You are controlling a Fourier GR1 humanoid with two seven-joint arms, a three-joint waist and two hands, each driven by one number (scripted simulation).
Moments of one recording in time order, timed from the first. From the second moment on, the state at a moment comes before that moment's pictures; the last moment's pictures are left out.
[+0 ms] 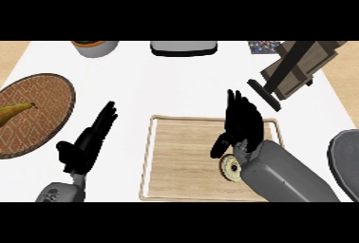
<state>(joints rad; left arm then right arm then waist) -0.09 0.21 -0.15 -1.35 0.12 -0.01 -0.10 -0.59 -0.31 0.69 -1.46 0.52 -0.03 1.24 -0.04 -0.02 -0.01</state>
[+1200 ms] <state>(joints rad) -0.10 0.19 -0.15 -1.35 0.11 -0.01 -0.10 -0.21 -0.11 0.50 -1.57 0.86 0.11 1.25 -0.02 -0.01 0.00</state>
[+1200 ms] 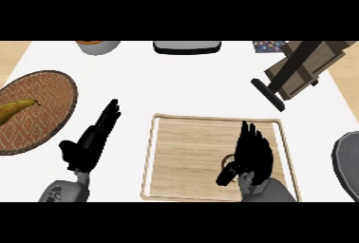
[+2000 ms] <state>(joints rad) -0.13 0.18 -0.13 -1.34 0.10 -0.04 -0.09 -0.09 -0.02 0.46 -1.60 1.02 0.10 1.15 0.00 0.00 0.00</state>
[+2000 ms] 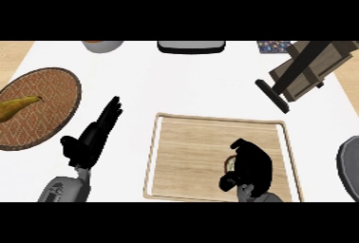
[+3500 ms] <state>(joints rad) -0.07 0.17 -0.09 -1.38 0.07 -0.05 -0.09 -0.11 -0.55 -0.43 -2.13 0.60 0.22 1.01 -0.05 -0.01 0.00</state>
